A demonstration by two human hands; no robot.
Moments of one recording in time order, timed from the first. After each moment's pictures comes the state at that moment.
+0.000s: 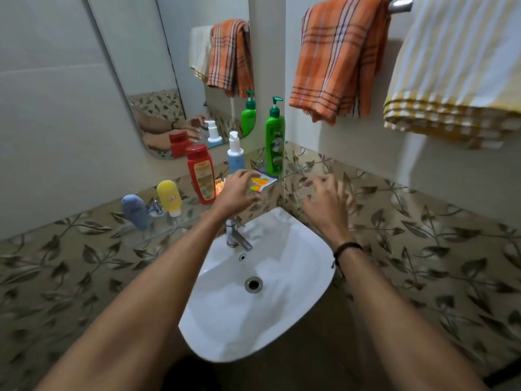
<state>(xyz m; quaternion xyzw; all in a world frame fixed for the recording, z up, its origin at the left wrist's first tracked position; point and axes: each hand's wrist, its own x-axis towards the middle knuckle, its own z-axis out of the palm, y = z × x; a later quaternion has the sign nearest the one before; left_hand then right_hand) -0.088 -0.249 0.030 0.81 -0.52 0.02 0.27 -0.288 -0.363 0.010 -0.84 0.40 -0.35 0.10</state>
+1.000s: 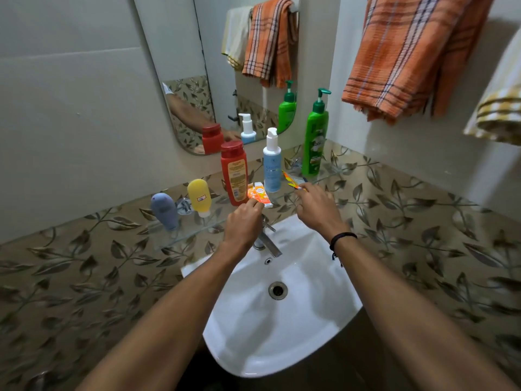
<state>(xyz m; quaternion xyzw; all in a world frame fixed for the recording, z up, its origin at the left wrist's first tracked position) -0.055 -0.210 -0.038 0.87 -0.45 0.17 0.13 -0.163 -0.378 -0.023 -0.95 0.25 -0.18 0.05</state>
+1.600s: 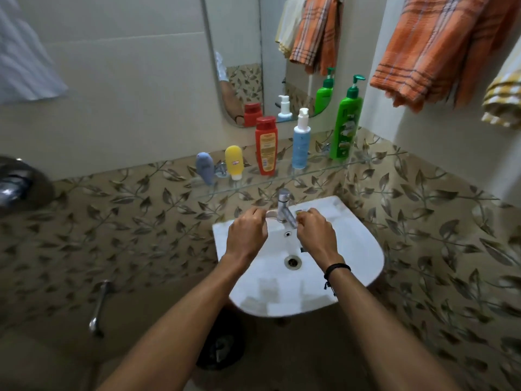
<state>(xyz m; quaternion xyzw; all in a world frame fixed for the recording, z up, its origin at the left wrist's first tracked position) -0.169 -0.112 -0.061 0.88 -0.33 0.22 0.25 -0.244 -0.272 -0.072 -0.93 0.23 -0.20 0.19</state>
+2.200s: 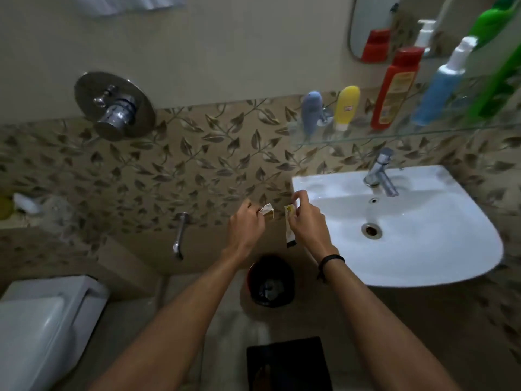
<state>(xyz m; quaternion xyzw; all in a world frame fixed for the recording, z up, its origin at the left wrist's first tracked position) -0.124 0.111 -0.141 0.95 -0.12 0.10 0.26 -0.167 -0.048 -0.138 -0.92 0.09 -0.12 0.36</state>
